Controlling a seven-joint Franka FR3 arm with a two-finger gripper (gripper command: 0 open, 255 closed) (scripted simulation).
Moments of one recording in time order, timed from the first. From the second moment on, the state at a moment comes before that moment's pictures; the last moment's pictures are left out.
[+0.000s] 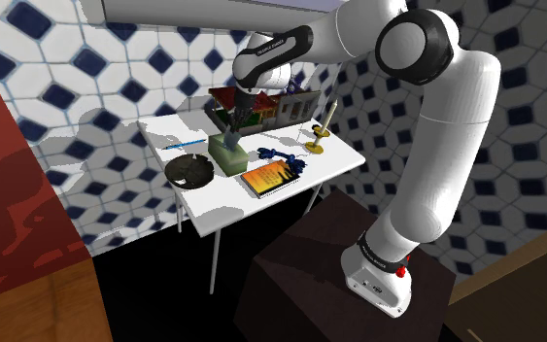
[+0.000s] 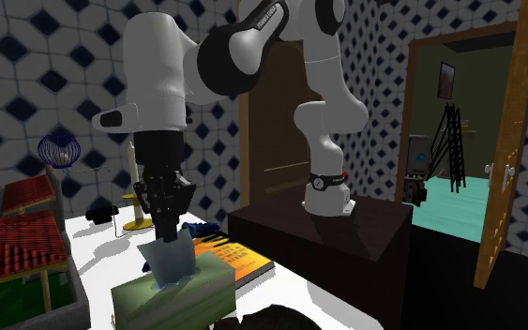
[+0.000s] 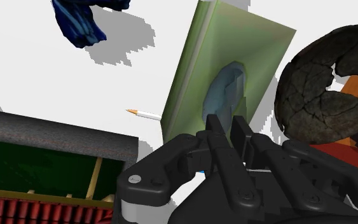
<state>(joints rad) 0.01 0.36 -0.02 -1.93 0.22 2.36 -0.24</state>
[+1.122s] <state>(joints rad) 0.01 0.28 -0.03 -1.88 0.19 2.23 -0.22</state>
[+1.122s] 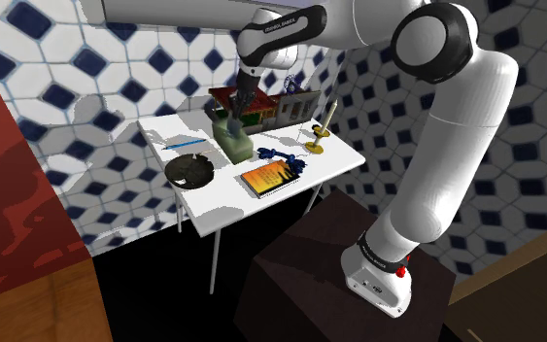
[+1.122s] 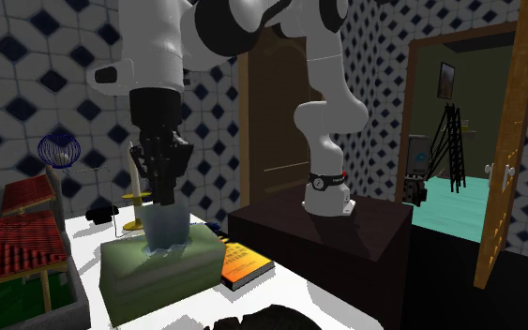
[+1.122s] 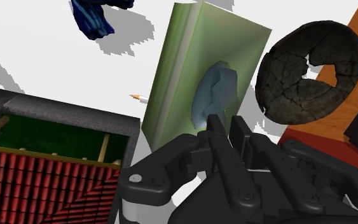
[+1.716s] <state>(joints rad) 0.01 0.23 -0.03 -1.82 0.18 2.13 -0.19</state>
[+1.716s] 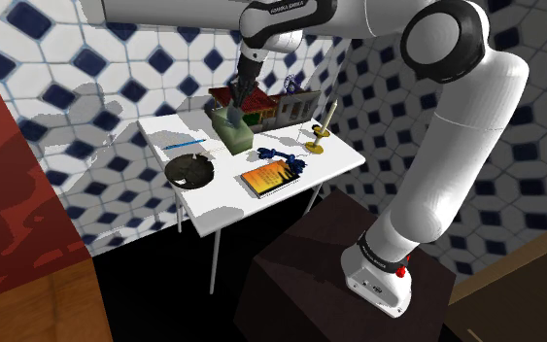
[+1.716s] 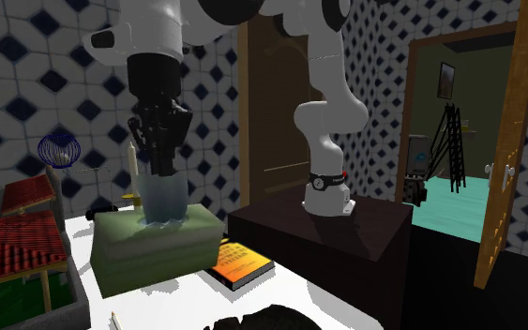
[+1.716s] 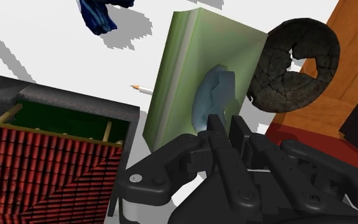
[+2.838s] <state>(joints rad) 0.18 0.21 0.06 -1.63 0.11 1.95 0.12</state>
